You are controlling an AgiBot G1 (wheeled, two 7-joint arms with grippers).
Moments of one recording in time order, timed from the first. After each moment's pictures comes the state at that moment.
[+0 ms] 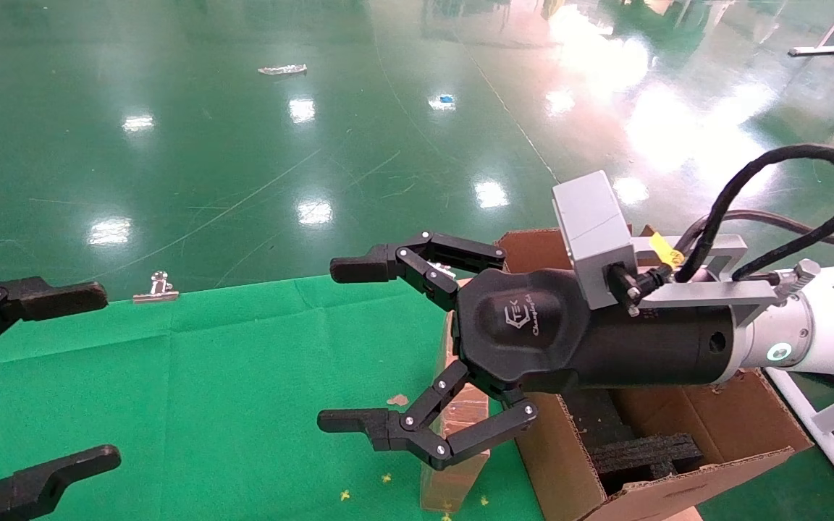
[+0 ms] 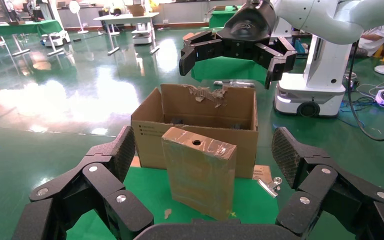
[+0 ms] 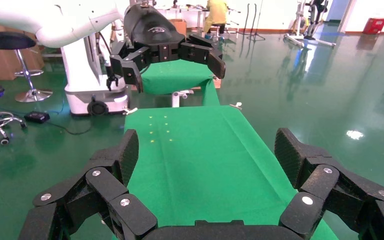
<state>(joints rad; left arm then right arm) -1.07 0.61 0.28 -1.28 0.73 1.50 -0.19 1.07 -0.61 -0.28 1.28 -0.73 -1.50 0.19</state>
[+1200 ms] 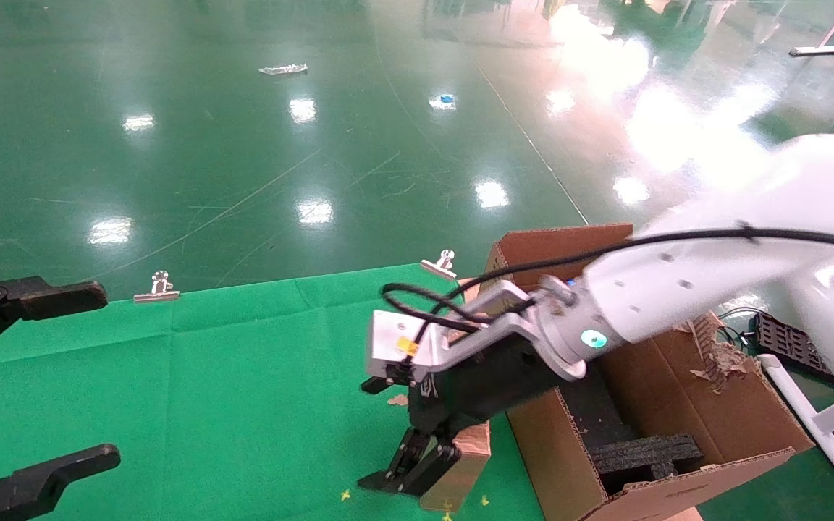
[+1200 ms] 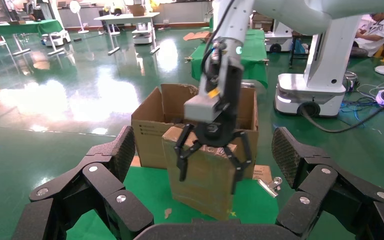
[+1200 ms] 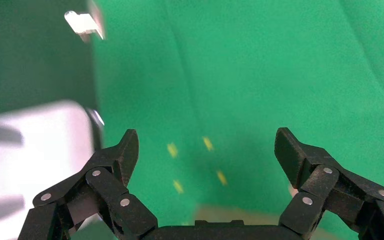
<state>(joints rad) -1.08 0.61 0.28 -1.28 0.73 1.50 -0.19 1.50 -0.81 -0.73 1.34 -1.46 -1.56 0.65</state>
